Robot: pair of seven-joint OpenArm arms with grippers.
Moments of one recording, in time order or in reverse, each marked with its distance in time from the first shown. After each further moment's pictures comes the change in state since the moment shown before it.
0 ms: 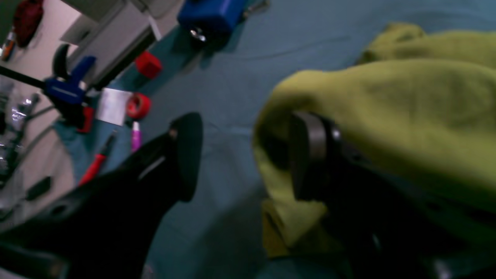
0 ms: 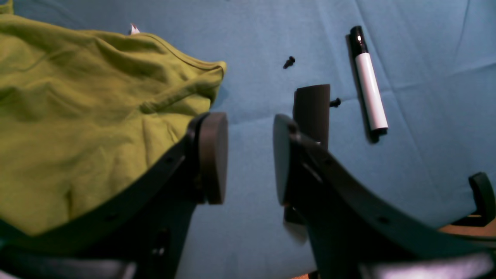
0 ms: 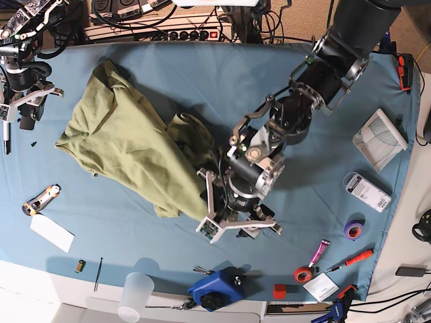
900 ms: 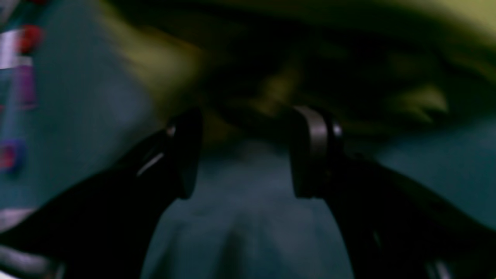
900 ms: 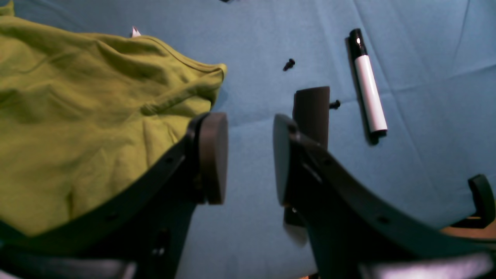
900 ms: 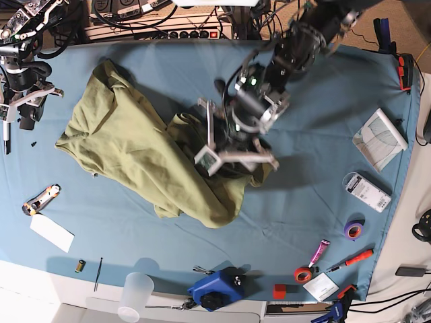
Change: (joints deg) left arm 21.9 -0.1 -0.3 14.7 -6.1 -8.6 8.4; right arm 0.0 0.0 0.0 0.0 0.0 0.0 0.4
